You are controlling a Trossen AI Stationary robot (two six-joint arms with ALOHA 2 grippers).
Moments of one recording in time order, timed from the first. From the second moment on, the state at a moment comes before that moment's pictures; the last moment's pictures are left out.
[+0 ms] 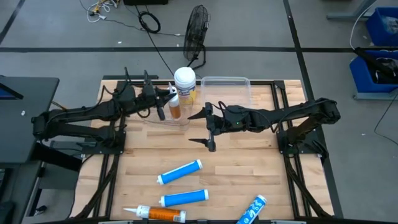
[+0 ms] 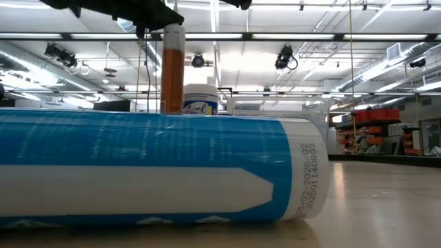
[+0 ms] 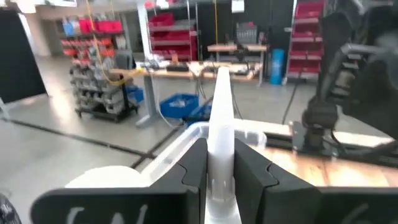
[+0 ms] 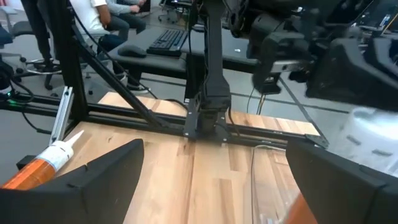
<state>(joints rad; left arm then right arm) 0.27 0.95 0.69 0.28 -0.16 0.05 0.10 1.53 1.20 0.14 0.05 -0.14</state>
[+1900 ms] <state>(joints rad) 0.36 1.08 0.45 0.62 -0.05 -0.05 0.09 1.53 1.20 0.12 0.09 -0.16</state>
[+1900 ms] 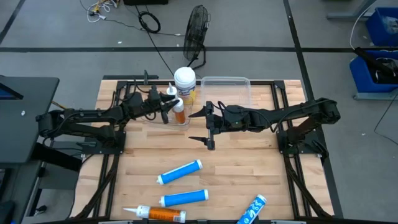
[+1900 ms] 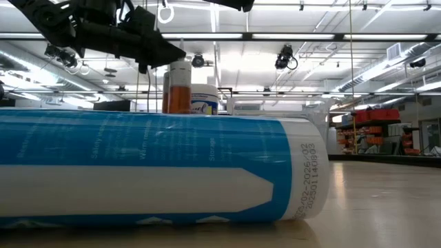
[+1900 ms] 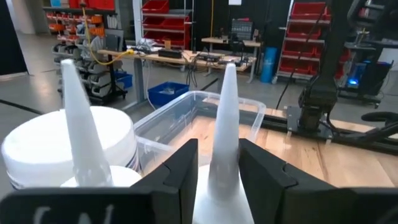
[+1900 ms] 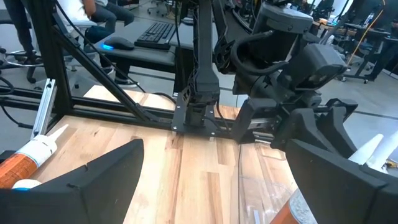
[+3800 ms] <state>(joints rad) -0.32 0.71 0.45 0.28 -0.05 -0.15 0.41 1.55 1.20 -0.27 0.09 0.09</state>
